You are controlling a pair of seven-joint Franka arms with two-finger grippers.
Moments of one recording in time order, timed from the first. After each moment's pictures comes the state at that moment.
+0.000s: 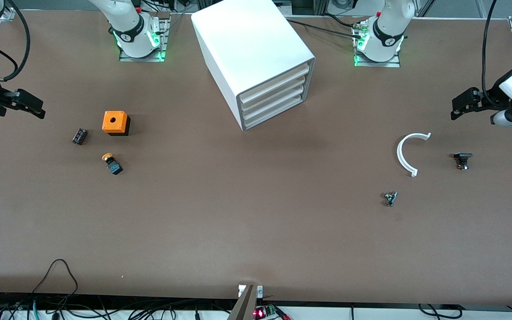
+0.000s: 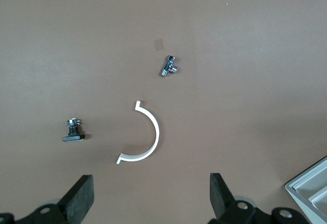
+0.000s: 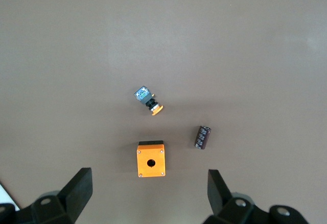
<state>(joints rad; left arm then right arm) 0.18 -0.01 -0.18 -1.66 0.00 1.65 0.11 0.00 -0.01 -0.04 -1.69 -0.06 1.67 0.01</state>
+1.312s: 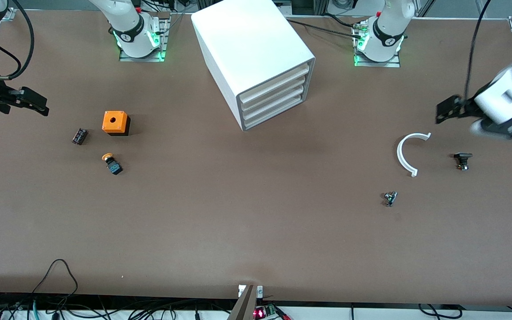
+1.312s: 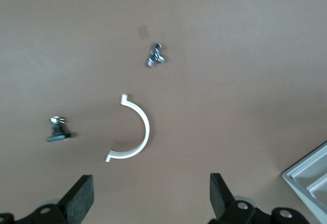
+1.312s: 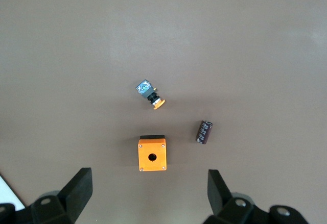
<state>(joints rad) 0.16 0.09 -0.20 -1.68 -0.01 1.64 0.12 0.00 -0.01 -0.03 -1.69 -0.06 1.64 0.00</state>
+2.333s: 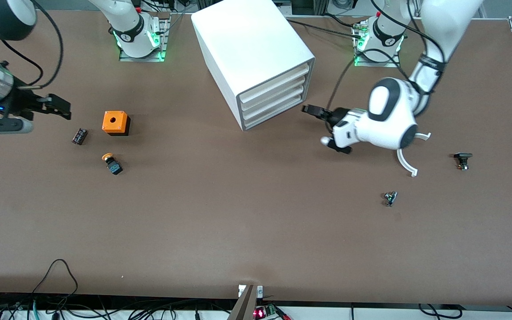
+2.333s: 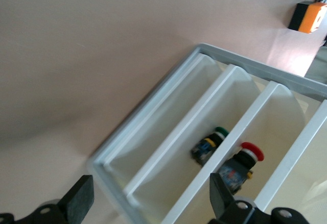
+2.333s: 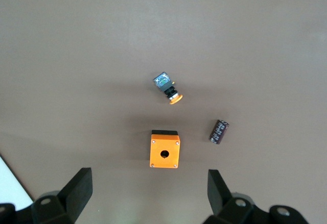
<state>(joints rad) 0.06 0.36 -0.47 -2.11 -0.79 1.97 0.23 0.07 0.04 -0.01 -1.70 -0.06 1.63 0.00</state>
